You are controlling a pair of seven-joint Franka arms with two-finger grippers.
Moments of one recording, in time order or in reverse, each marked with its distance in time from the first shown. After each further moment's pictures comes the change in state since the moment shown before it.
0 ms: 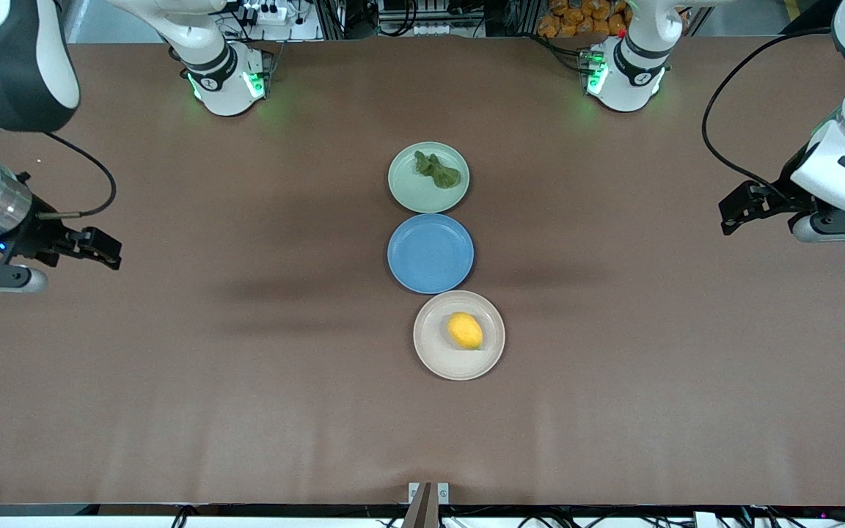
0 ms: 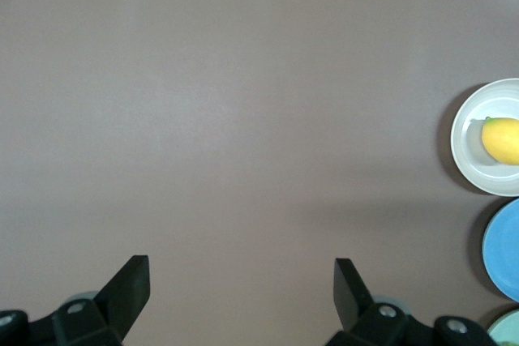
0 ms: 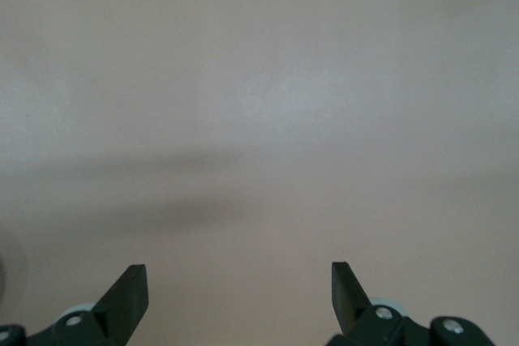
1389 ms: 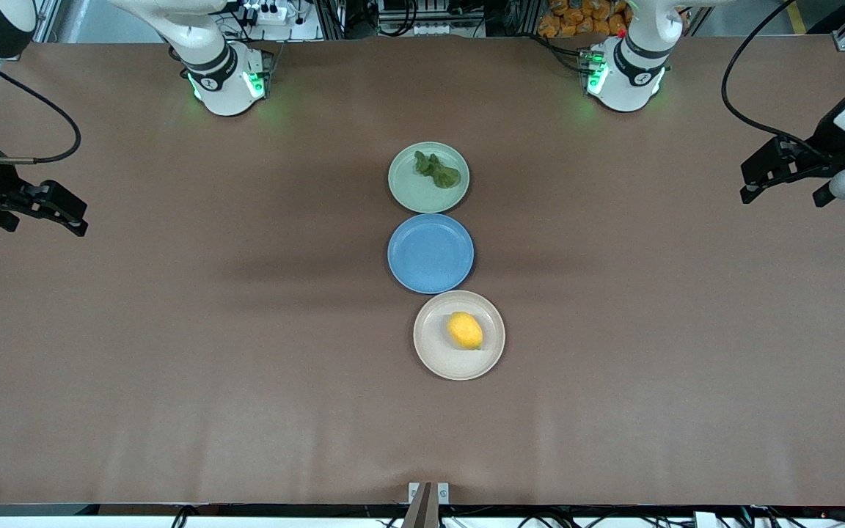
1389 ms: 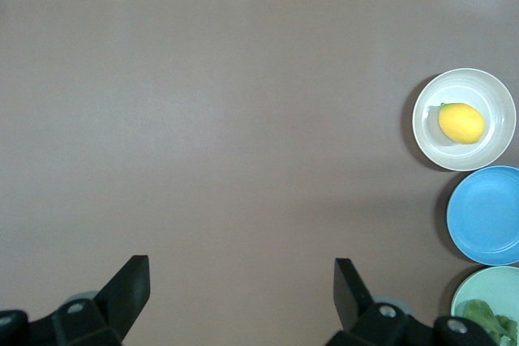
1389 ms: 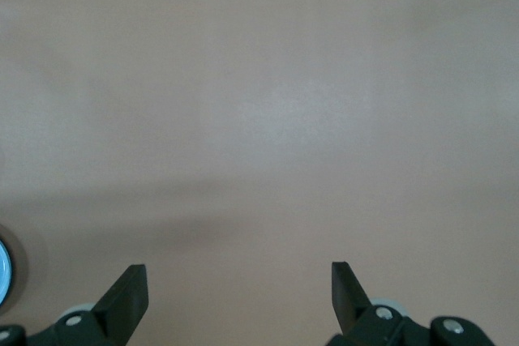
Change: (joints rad) left arm 0.001 -0.012 -0.003 0.130 -0.045 -0.128 0.047; right arm -0.003 -0.082 -0.004 0.039 0.006 -0.065 -0.004
